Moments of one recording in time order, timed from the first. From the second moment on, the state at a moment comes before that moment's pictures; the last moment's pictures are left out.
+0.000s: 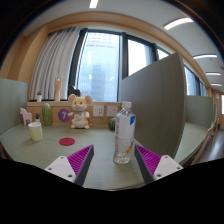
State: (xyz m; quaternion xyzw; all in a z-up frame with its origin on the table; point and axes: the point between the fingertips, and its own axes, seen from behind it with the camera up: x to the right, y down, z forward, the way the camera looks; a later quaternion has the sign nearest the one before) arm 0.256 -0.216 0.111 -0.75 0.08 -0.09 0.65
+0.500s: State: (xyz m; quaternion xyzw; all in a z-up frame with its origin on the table) arm 0.371 -0.109 0.109 -0.74 0.08 -0.07 0.66
